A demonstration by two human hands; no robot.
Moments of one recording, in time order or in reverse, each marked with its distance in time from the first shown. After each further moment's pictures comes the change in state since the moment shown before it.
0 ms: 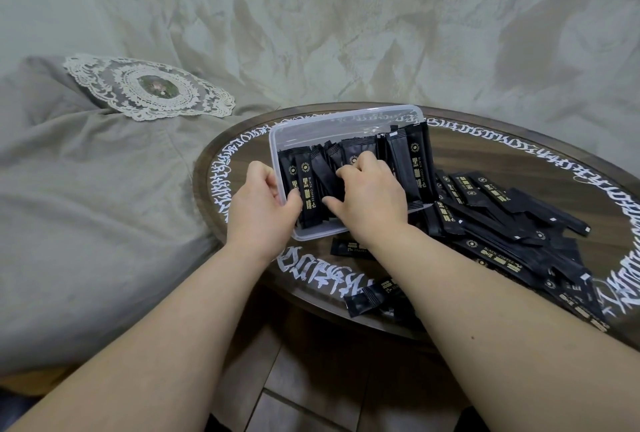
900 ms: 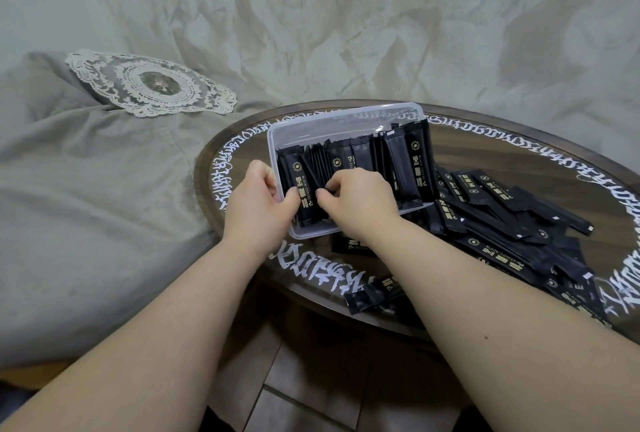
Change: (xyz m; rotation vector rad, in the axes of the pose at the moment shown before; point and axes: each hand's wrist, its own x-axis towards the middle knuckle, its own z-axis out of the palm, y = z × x) left_hand 0.002 -0.004 -0.001 0.036 -0.011 -0.023; right_hand 0.003 -0.010 -0.001 0.233 -0.157 0.081
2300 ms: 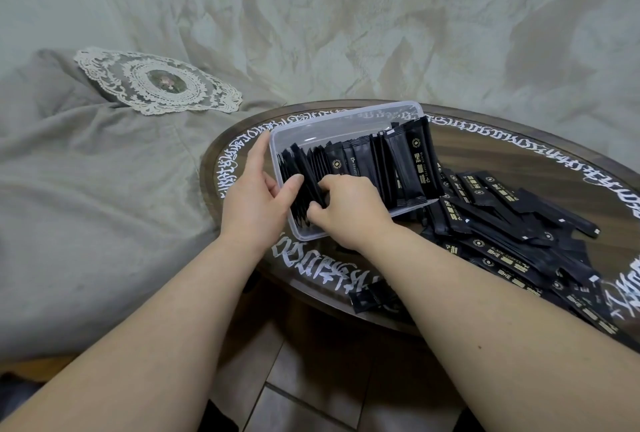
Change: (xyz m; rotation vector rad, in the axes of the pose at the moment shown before) left_hand 0.007 -0.011 -0.007 -0.079 0.010 0.080; right_hand -0.006 -0.011 0.009 0.041 -0.060 -0.121
